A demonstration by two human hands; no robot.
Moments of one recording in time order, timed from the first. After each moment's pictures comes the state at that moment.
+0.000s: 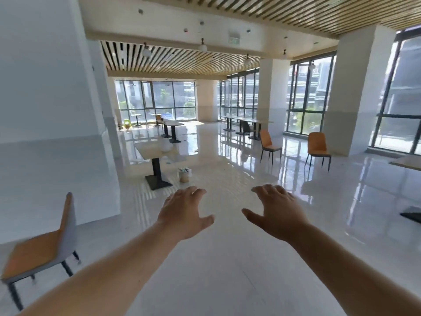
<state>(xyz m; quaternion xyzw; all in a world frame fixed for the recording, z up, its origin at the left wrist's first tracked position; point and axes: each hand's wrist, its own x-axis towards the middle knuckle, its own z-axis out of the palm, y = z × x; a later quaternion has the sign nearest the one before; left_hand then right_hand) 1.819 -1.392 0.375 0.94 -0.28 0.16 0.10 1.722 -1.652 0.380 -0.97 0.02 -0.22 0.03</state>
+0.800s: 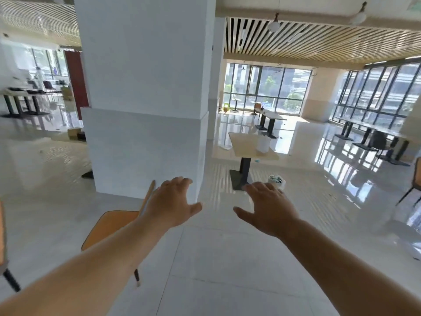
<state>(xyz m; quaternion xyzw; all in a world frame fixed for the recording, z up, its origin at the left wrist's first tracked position) 2.378 -1.063 0.349 0.98 0.04 0.17 0.12 2.427 -1.345 0.373 -0.94 -0.28 -0.17 0.02</state>
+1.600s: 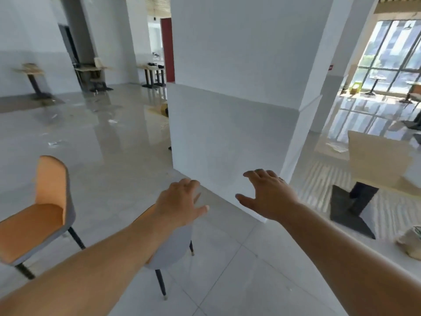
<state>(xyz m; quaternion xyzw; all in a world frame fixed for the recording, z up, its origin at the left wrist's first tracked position) 2.827 -0.867 0.272 0.94 0.30 0.08 0.10 3.027 -1.049 0.308 -0.85 -0.52 -0.07 0.08</state>
